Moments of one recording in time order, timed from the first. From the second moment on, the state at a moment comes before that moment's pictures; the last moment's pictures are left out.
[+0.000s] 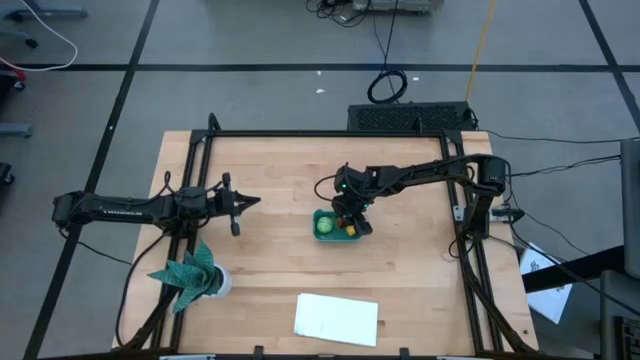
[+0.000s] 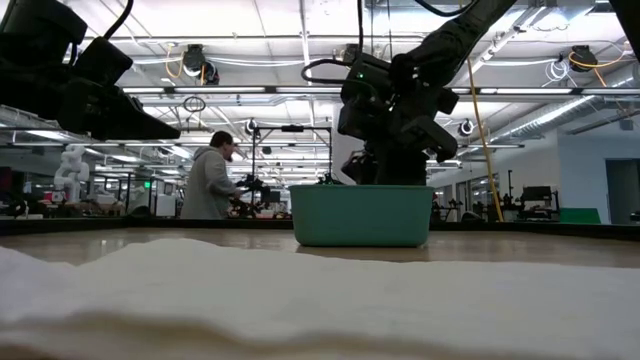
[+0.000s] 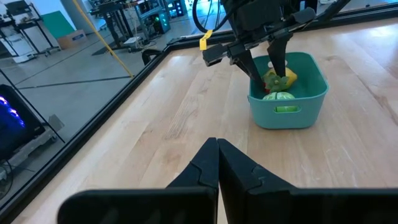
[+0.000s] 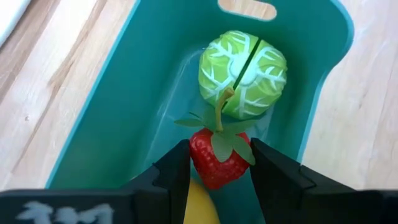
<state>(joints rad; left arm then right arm) 0.07 0.43 0.05 0.15 -0.19 0.17 -0.22 1.84 1.07 -0.32 -0.44 -0.45</state>
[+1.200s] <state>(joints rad) 0.07 0.43 0.05 0.15 -0.18 0.17 -0.22 1.84 1.03 -0.28 -0.42 -0.36</state>
